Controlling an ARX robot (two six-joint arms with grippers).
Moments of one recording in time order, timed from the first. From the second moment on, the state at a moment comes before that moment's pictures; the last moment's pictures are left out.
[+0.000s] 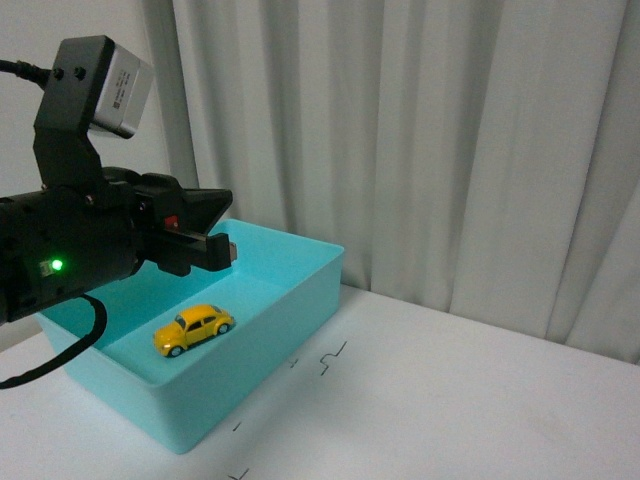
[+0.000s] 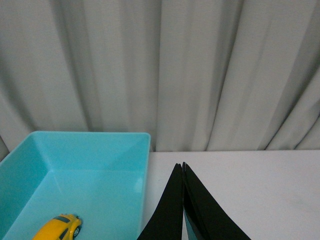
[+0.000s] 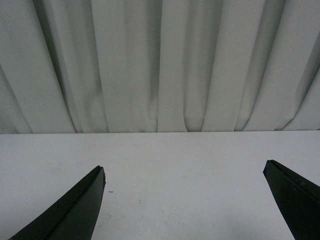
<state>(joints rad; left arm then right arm) 0.15 1.17 0.22 0.94 0.16 0.01 0.00 0.00 0.01 0.00 0.00 -0.01</state>
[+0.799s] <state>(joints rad) 0.00 0.66 0.01 0.64 0.00 0.00 0.00 0.00 0.01 0.00 0.00 -0.01</state>
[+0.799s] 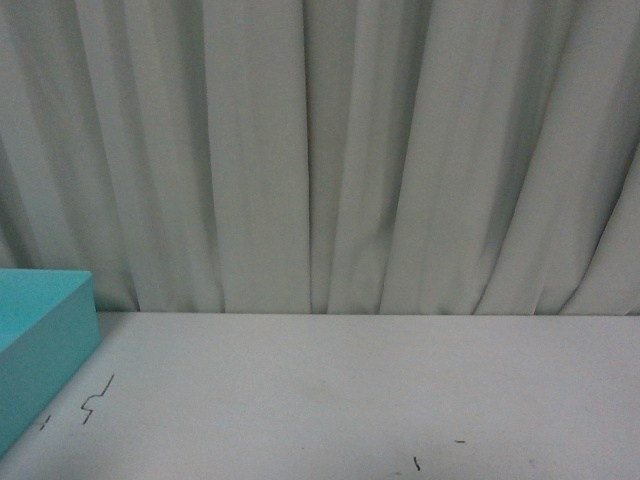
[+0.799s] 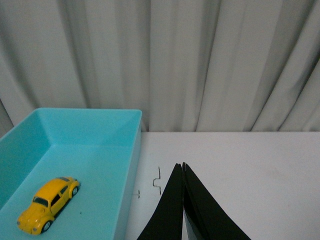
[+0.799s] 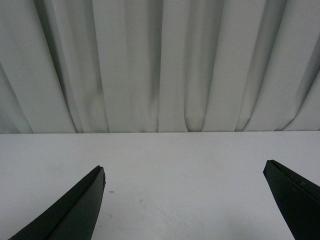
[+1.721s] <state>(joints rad) 0.00 0.22 0.01 0.22 0.00 0.00 0.00 0.00 0.01 0.00 0.00 -0.01</state>
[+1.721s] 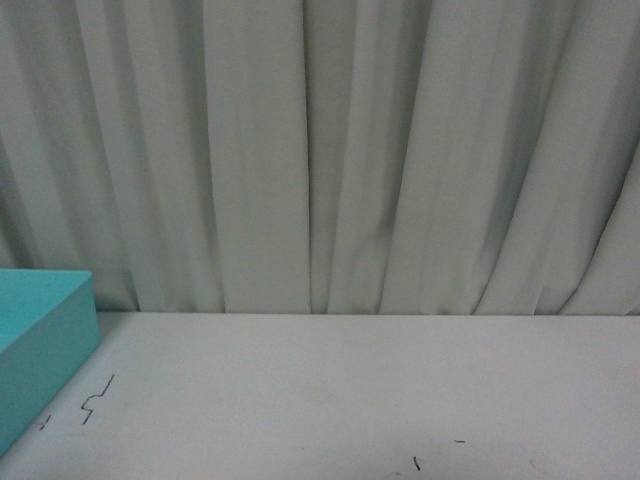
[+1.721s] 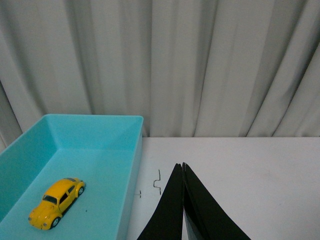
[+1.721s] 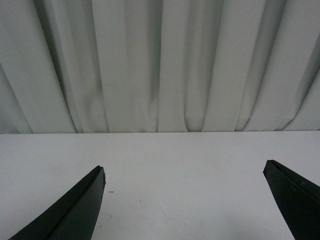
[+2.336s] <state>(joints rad) 0.00 0.01 0.01 0.00 0.00 0.00 0.00 0.00 0.01 0.00 0.00 -0.01</state>
